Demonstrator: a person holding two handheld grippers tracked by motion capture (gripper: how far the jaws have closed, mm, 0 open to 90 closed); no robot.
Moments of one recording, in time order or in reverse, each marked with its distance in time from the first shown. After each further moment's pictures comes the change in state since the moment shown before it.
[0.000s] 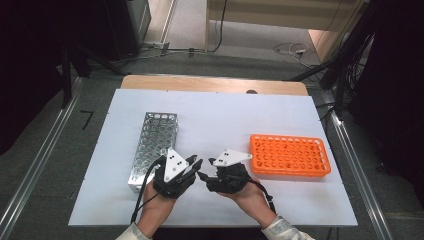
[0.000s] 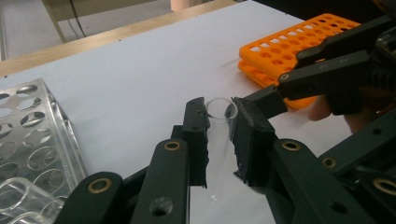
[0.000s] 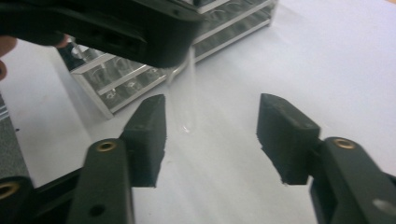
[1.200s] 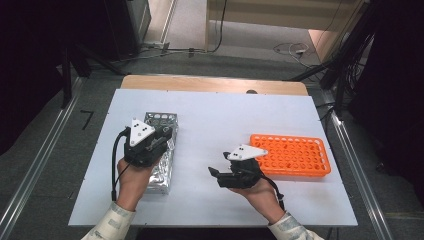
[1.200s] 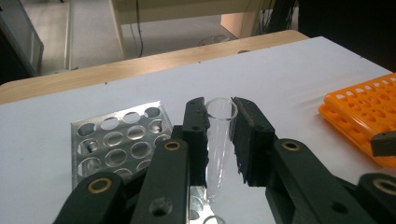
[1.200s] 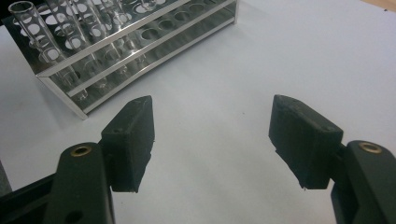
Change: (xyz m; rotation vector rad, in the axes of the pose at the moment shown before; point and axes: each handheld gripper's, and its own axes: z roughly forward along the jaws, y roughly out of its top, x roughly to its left) left arm 0.076 0.029 -0.015 -0.050 0.173 -0.127; right arm -0.023 -0.006 -0.017 -0.014 -0.048 0.063
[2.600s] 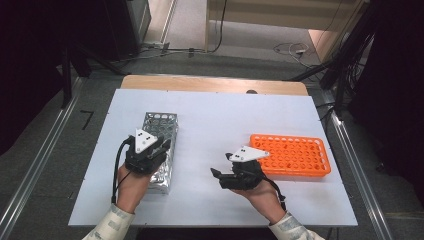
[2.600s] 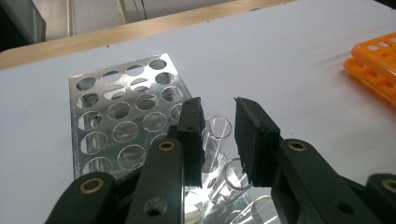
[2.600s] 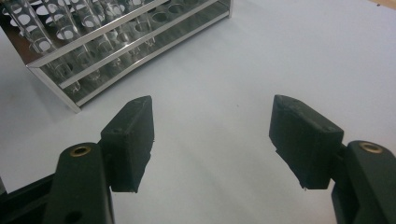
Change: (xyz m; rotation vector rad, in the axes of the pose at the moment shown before) left arm 0.003 -0.028 0.011 0.103 0.021 0.031; right arm -0.002 -0.005 -0.001 0.010 -0.016 -0.004
